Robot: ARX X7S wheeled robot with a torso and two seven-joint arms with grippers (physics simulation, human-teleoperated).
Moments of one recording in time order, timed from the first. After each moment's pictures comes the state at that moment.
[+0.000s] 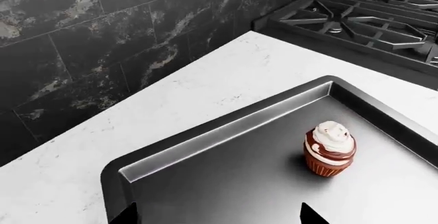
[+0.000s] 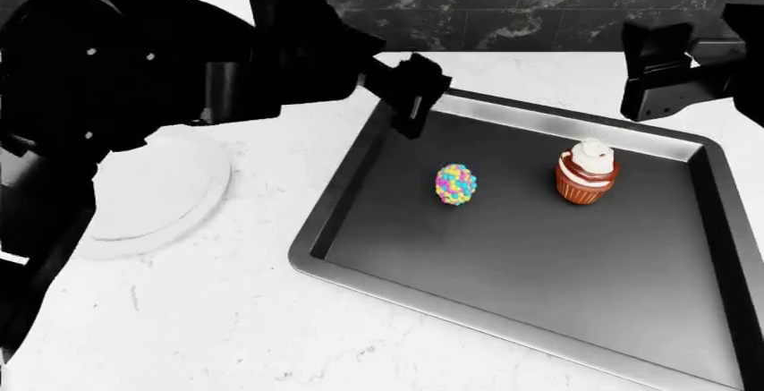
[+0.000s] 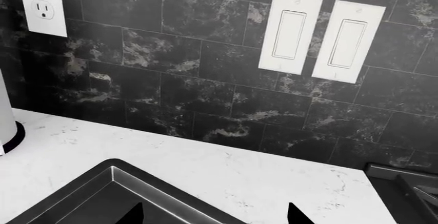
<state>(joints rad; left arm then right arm) -1.62 -0.36 0.93 -0.30 -1.29 -0.93 0.04 1.69 1.22 -1.10 -0.34 1.70 0.61 0.59</state>
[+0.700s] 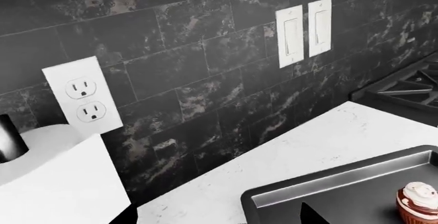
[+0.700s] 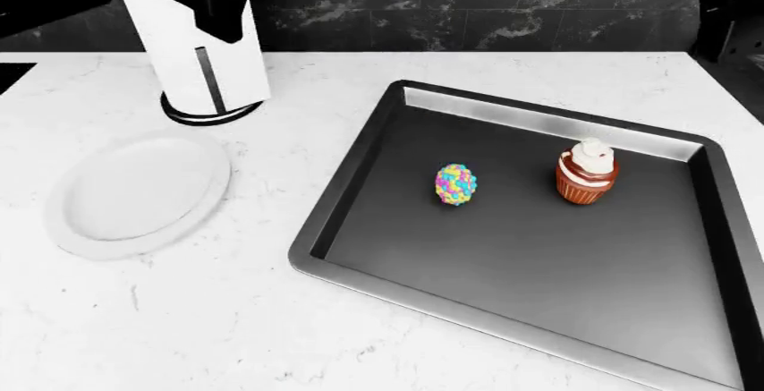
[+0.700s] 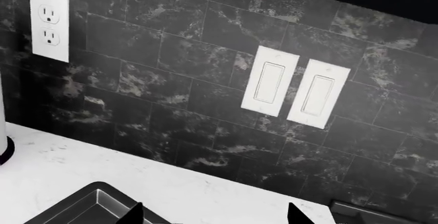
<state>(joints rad) -1.75 -0.80 0.67 0.13 -1.63 -1.08 -0.39 1.95 1.21 -1.03 -0.30 1.76 0.89 0.59</state>
